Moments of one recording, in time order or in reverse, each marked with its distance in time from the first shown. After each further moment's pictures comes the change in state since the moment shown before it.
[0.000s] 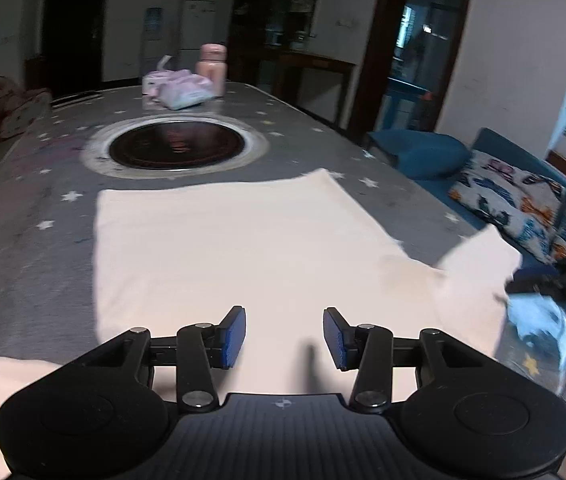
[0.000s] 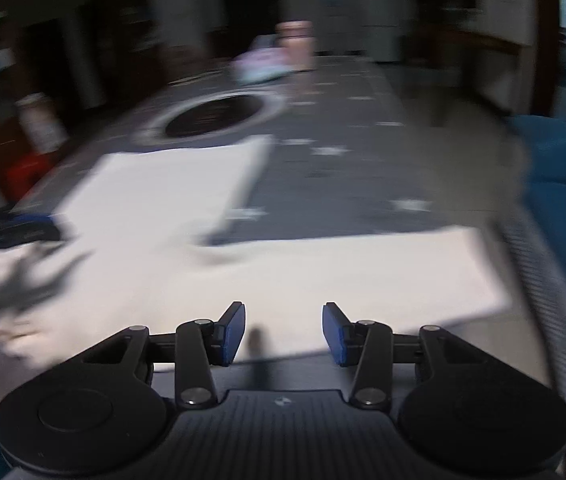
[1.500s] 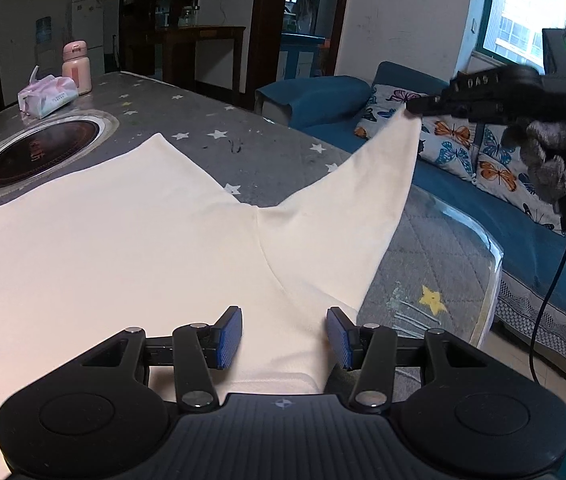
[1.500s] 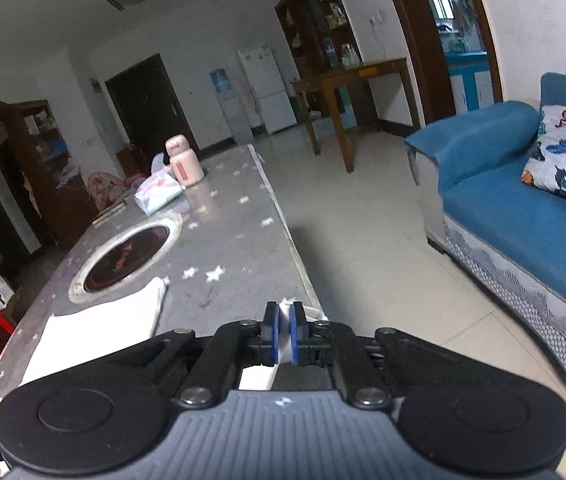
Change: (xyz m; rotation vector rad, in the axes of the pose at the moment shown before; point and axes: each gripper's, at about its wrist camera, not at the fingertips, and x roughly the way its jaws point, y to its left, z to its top) left arm 0.027 -0.096 -0.021 0.231 0.093 -0.191; right arm -0.043 -0.074 0.024 0.326 -0.274 -0.031
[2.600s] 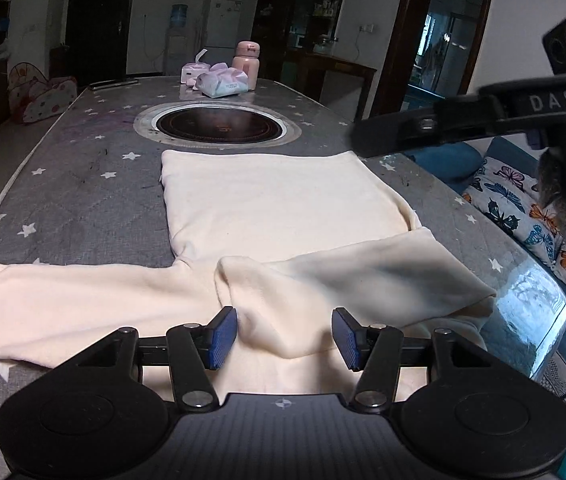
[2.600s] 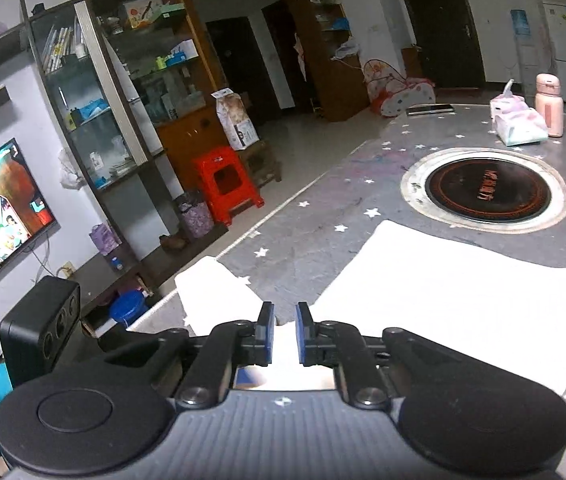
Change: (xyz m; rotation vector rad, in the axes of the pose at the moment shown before) left arm -0.104 0.098 -0.061 -0.298 -0.113 0.242; right arm 0.050 0.282 -0.051 -0.505 0.335 0.692
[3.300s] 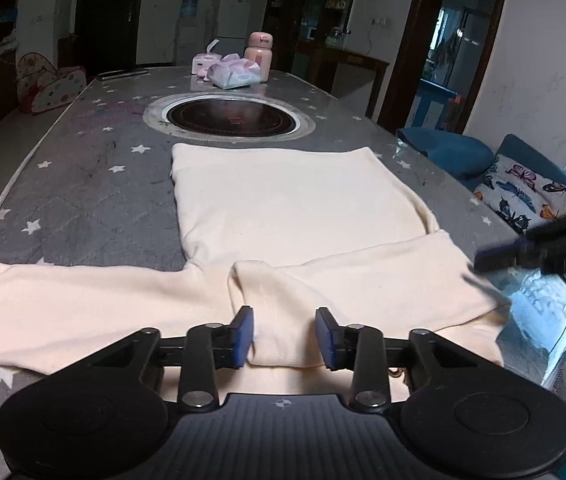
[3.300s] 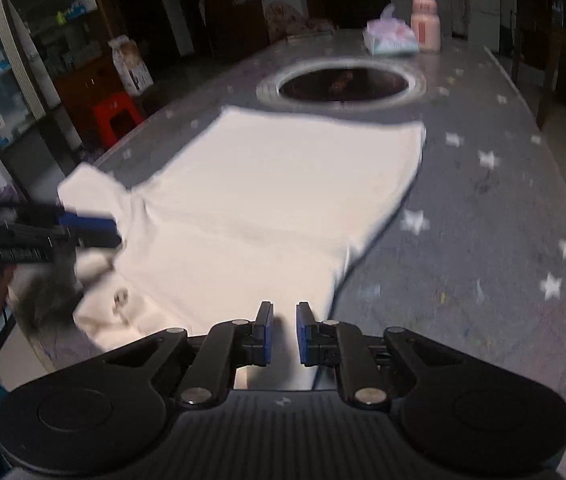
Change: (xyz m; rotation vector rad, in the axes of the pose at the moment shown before) left arm 0.012 0.005 0.006 -0.022 0.032 0.037; right arm -0.052 -0.069 -0.078 0.084 0.146 -0.280
